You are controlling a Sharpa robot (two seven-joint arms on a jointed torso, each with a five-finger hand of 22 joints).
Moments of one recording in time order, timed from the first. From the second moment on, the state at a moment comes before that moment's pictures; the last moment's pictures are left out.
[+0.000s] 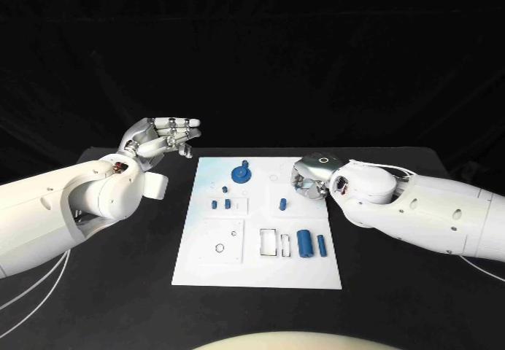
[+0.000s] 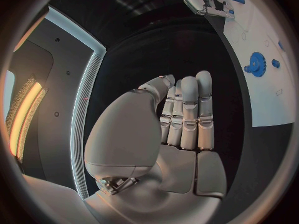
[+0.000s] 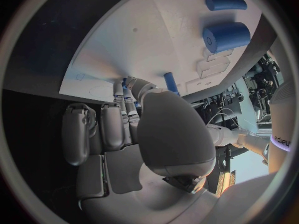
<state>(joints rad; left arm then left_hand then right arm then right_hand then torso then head) 1.18 -0.94 0.04 1.52 -0.11 -0.28 0.39 1.43 -0.16 0.40 0.06 0.31 1.06 0.17 0.09 0.12 1.16 0.09 0.24 0.18 1.21 0.01 0.99 0.50 0.17 1.10 0.10 0.82 0.79 1.21 -0.73 -0.12 1.43 -1.79 -0.20 -0.24 1.45 -0.13 0.41 0.11 0.20 1.11 0.13 0.07 0.16 1.15 0.07 0.11 0.21 1.46 0.00 1.29 1.25 0.05 1.46 0.09 1.38 1.31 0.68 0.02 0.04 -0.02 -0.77</state>
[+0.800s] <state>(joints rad) 1.18 -0.94 0.04 1.52 -0.11 -0.28 0.38 1.44 -0.15 0.40 0.05 0.31 1.06 0.17 0.09 0.12 1.15 0.09 0.24 0.18 1.21 0.01 0.99 0.50 0.17 1.10 0.10 0.82 0.79 1.20 -0.74 -0.12 1.43 -1.78 -0.26 -0.23 1.44 -0.12 0.45 0.06 0.19 1.16 0.13 0.08 0.18 1.20 0.06 0.09 0.19 1.46 -0.01 1.30 1.26 0.04 1.46 0.09 1.42 1.31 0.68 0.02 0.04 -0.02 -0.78</state>
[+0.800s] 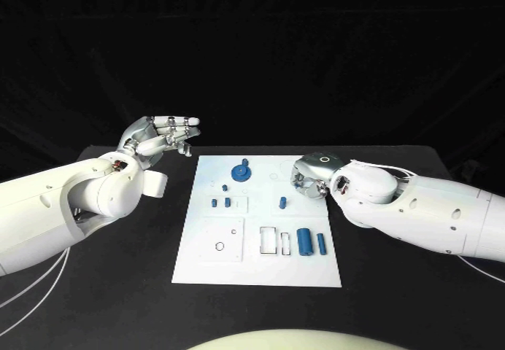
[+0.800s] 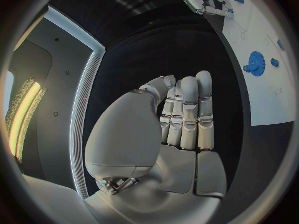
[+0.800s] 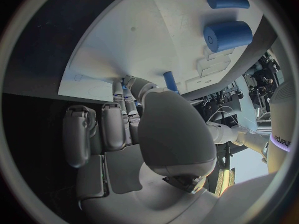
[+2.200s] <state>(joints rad) 1.18 -0.94 0.04 1.52 -0.11 -0.28 0.37 1.44 -0.15 0.40 0.05 0.31 1.05 0.17 0.09 0.12 1.15 0.09 0.25 0.18 1.20 0.01 0.99 0.49 0.17 1.10 0.10 0.82 0.78 1.13 -0.66 -0.11 1.68 -1.68 -0.39 -0.19 1.44 -0.12 0.46 0.05 0.20 1.16 0.13 0.08 0.18 1.21 0.06 0.09 0.19 1.47 -0.01 1.31 1.26 0.04 1.46 0.09 1.43 1.31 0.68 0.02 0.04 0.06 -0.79</state>
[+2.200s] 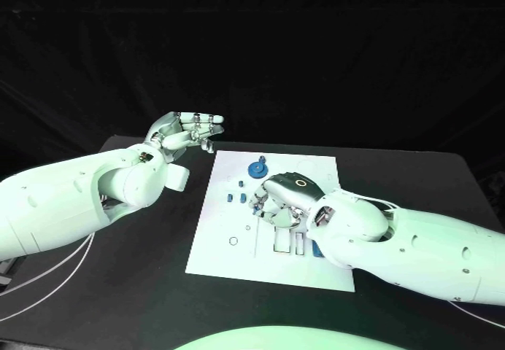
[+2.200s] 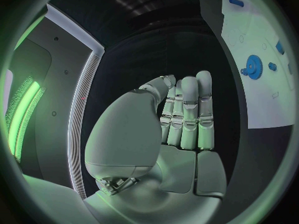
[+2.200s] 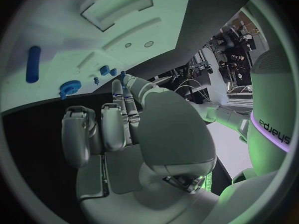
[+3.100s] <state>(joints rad) 1.18 -0.93 0.04 1.53 -0.11 -0.27 0.37 1.44 -0.15 0.40 0.05 0.31 1.05 0.17 0.09 0.12 1.15 0.09 0.25 0.18 1.20 0.01 0.99 0.49 0.17 1.10 0.10 0.82 0.78 1.05 -0.56 -0.11 1.56 -1.68 -0.38 -0.19 1.43 -0.12 0.47 0.05 0.20 1.16 0.12 0.08 0.18 1.21 0.06 0.08 0.18 1.47 -0.01 1.31 1.26 0.04 1.46 0.09 1.43 1.31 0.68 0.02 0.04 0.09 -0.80</state>
